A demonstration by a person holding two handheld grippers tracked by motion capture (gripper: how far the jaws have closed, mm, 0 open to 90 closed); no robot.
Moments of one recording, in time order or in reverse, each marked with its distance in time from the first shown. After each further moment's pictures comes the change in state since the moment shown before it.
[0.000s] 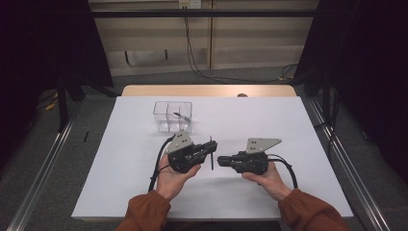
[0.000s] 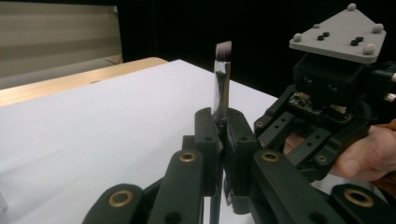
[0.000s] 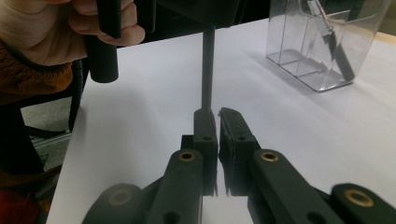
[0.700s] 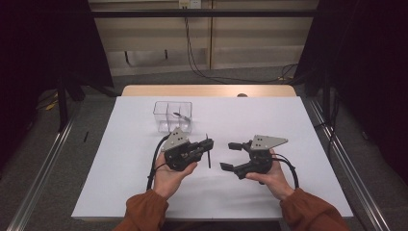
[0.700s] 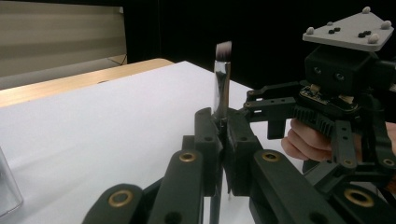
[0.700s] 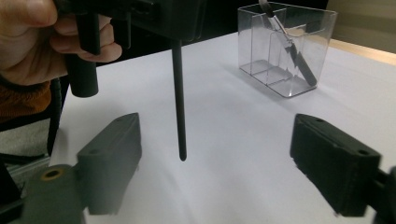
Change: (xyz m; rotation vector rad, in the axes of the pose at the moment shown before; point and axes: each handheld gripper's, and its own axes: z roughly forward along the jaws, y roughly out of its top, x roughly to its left) left arm 0.007 0.002 -0.006 -0.001 0.016 -0.010; right arm -0.002 0.002 -0.009 -0.056 -0.092 0.052
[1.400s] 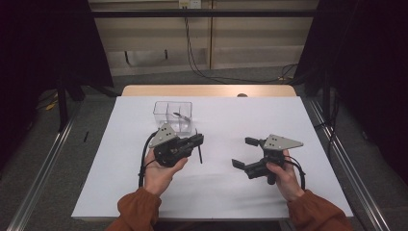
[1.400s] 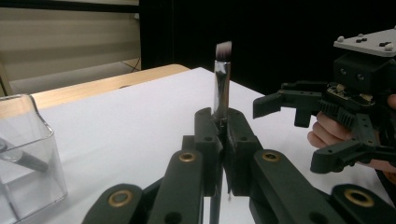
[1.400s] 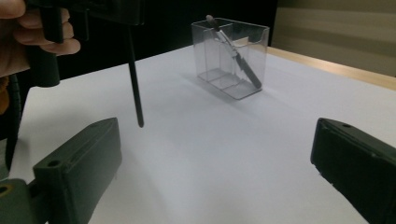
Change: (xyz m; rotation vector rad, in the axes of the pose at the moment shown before) left arm 0.014 0.010 -0.022 -0.007 0.043 -0.009; right arm -0.003 -0.004 -0.030 -0.056 -0.172 0.014
